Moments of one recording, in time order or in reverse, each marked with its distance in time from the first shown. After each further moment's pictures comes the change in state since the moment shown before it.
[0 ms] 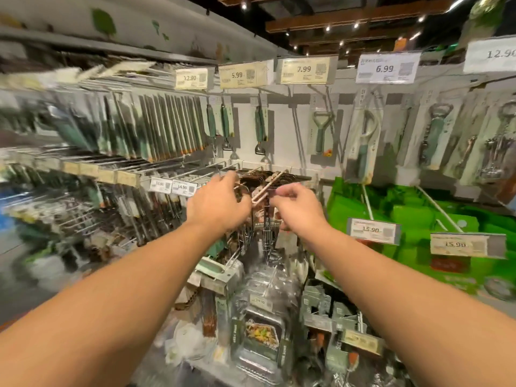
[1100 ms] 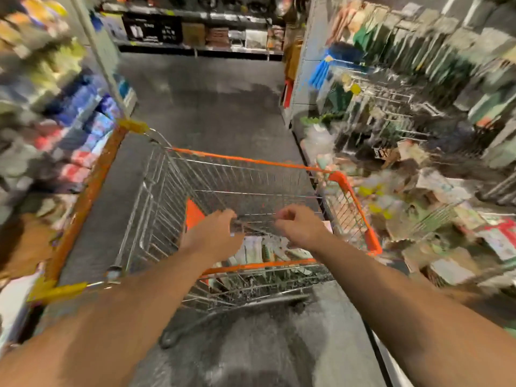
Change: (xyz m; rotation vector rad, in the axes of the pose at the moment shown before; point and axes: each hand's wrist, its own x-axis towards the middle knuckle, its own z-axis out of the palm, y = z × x) left_hand -0.478 -0.594 -0.050 -0.073 -0.239 -1.107; right_hand -0.349 0.023 0.647 -0.397 -1.312 -0.122
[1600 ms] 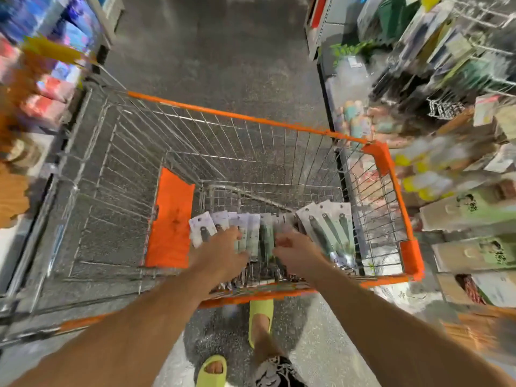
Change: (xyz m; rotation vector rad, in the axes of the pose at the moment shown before) left_hand 0.128 -0.017 0.140 -0.131 -0.295 -0.248; right_hand 0.143 0.126 0.043 -0.178 -0.290 0.263
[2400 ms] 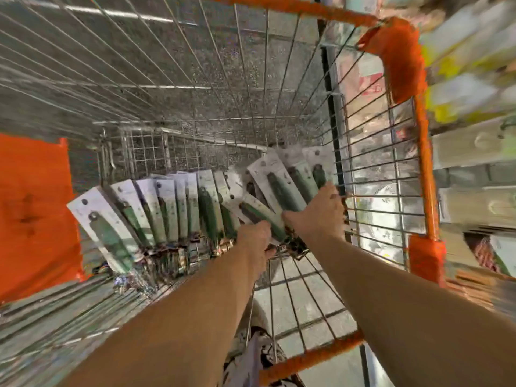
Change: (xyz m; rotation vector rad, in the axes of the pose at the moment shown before) left_hand 0.178 0.144 0.209 -1.243 -0.323 -0.843; right_hand 0.171 0.167 -0.062 -0.238 0.304 0.444
